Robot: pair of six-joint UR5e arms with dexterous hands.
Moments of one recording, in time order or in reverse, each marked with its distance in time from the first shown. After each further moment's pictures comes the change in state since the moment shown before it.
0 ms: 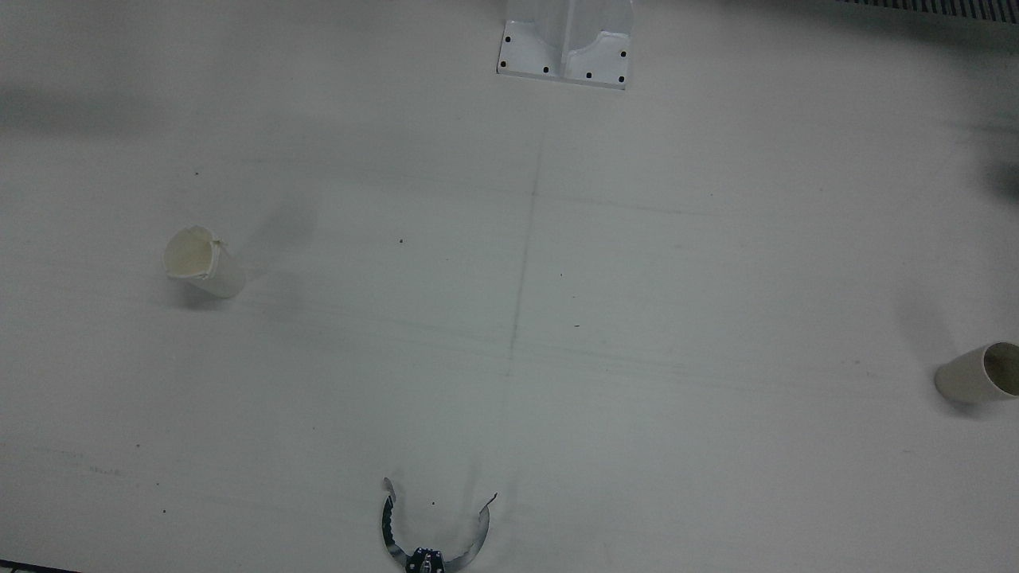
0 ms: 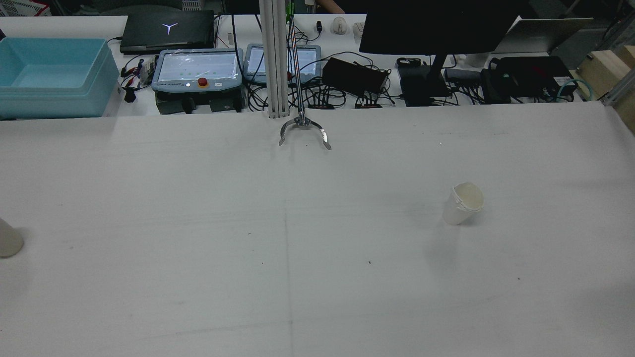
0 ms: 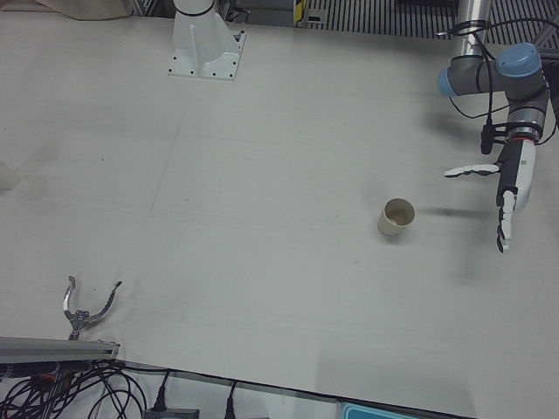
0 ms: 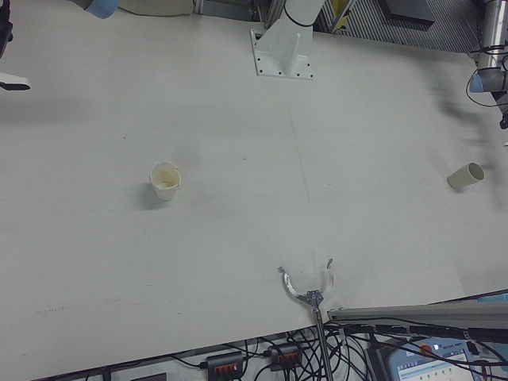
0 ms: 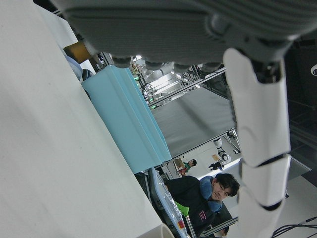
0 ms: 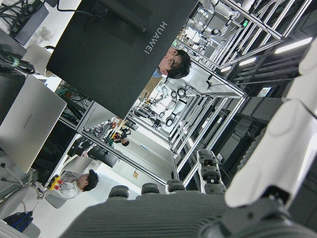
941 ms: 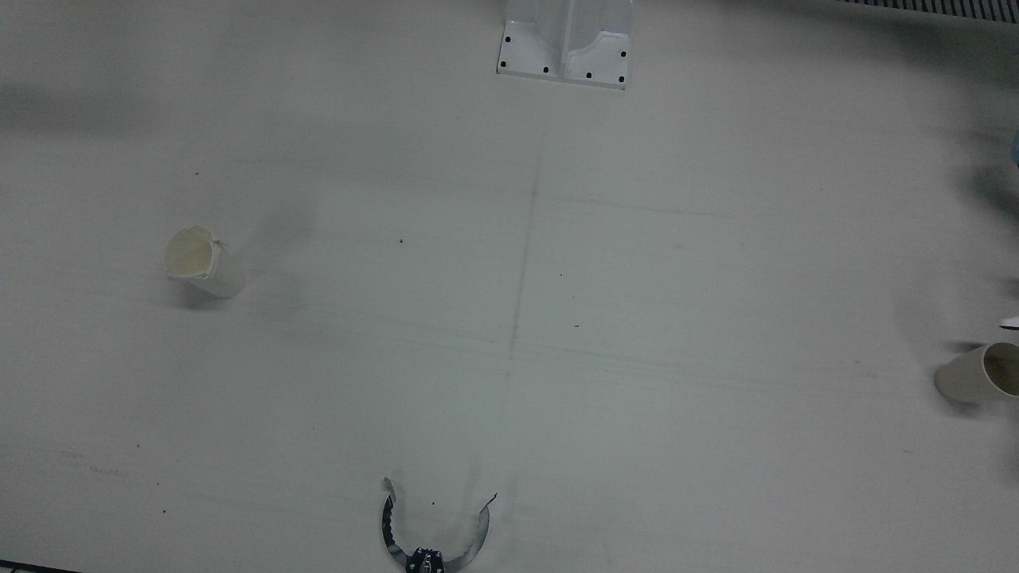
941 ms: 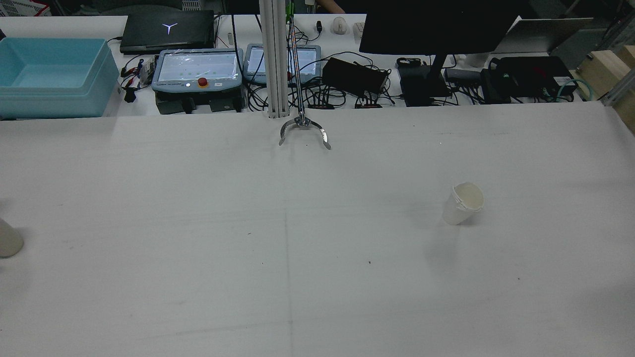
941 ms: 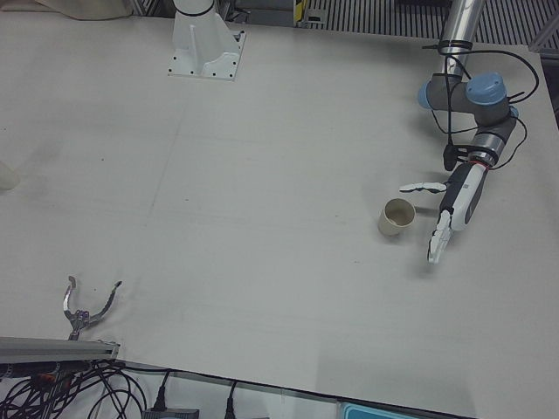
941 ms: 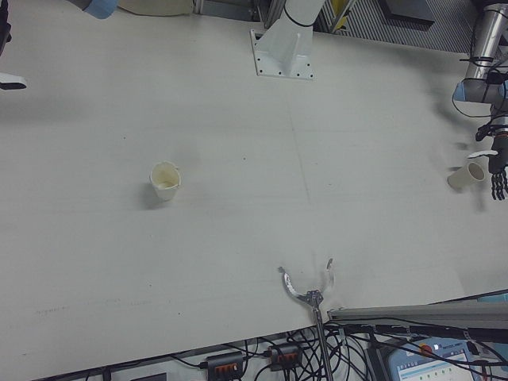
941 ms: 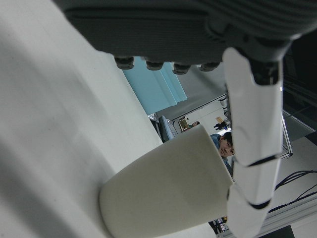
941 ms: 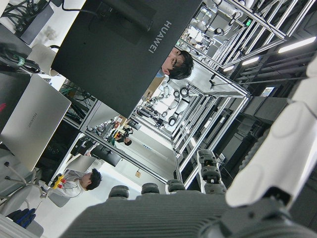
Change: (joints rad) left arm 0.171 -0.097 0.083 -0.017 -0.011 0.041; right arm 0.000 -0.006 -0.005 0.001 0.000 0.001
